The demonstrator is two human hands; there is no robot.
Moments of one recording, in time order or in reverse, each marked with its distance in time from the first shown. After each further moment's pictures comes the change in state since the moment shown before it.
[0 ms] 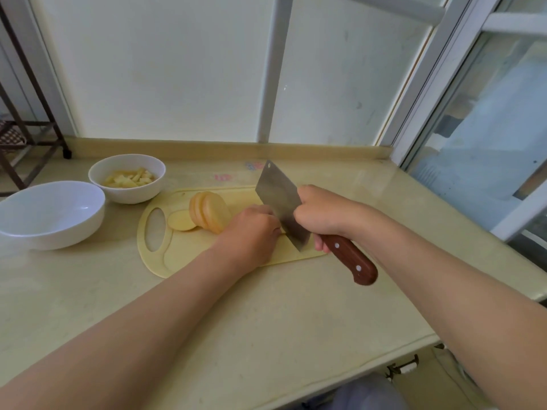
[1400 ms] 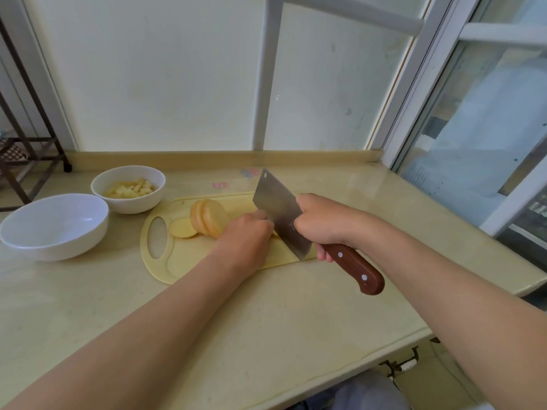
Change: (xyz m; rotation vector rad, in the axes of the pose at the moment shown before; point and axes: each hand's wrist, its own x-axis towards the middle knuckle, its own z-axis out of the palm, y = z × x) left_hand -0.005 0.007 -0.013 0.140 -0.113 -0.041; right_hand -0.019 0.000 0.000 0.009 -0.037 -0.004
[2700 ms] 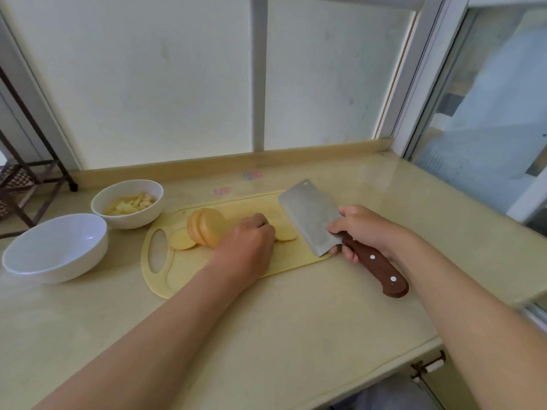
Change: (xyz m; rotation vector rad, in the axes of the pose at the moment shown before) left_hand 0.001 -0.007 0.009 -0.030 0.078 0.031; right_hand 0.025 0.088 -0.005 0.624 0.006 0.071
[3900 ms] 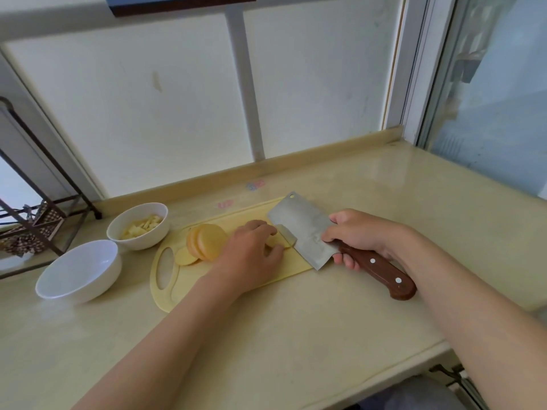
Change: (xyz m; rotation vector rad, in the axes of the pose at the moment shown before) left_hand 0.014 0.027 -0.016 -0.002 -0.193 -0.300; right_hand 0.010 0.009 -0.010 -0.007 -0.198 -0.036
